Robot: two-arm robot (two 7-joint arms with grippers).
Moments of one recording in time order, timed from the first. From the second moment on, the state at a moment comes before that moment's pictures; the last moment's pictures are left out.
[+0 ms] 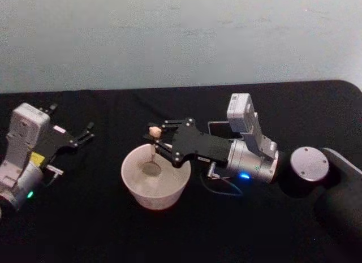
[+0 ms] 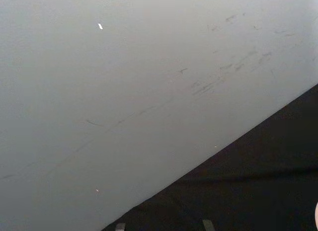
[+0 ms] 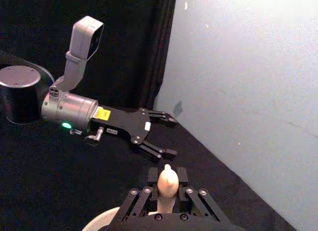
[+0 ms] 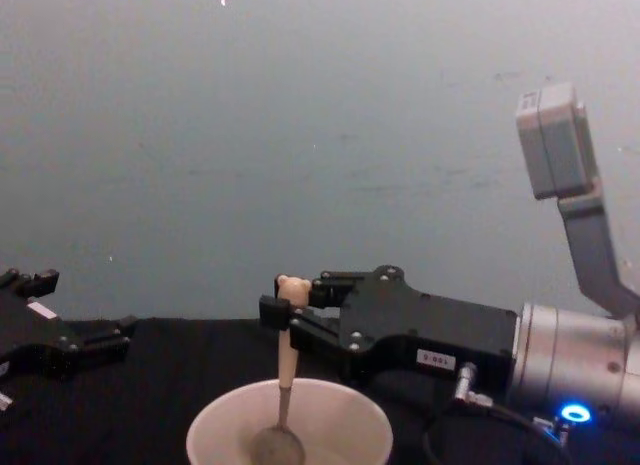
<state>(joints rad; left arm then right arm) -0.20 0.60 0.45 -1.41 -0.25 -0.12 0.03 0.53 0.27 -0.62 -1.05 0.38 -0.39 0.81</state>
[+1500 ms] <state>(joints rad) -0.20 0.60 0.45 -1.41 -0.25 -0.12 0.03 0.41 0.37 -0.64 -1.27 0.43 -0.32 0.84</state>
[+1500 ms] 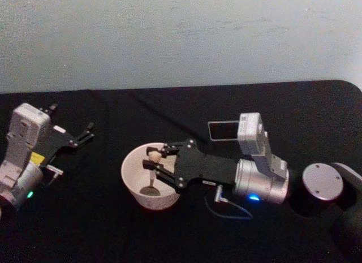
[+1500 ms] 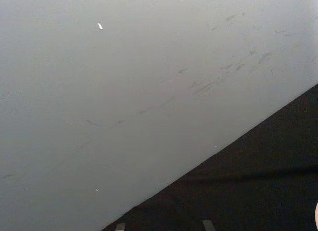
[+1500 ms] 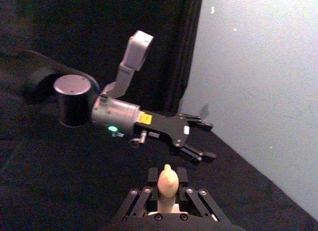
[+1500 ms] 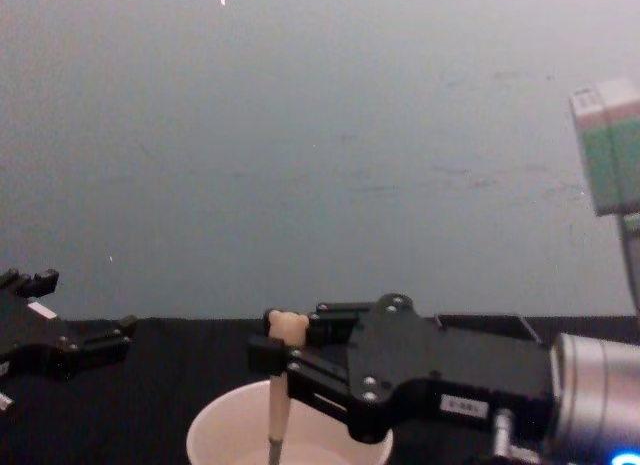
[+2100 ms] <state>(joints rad) -0.20 0.60 0.45 -1.41 -0.25 -0.12 0.03 0.47 0.30 -0.61 -1.16 0.38 -0.34 0.75</state>
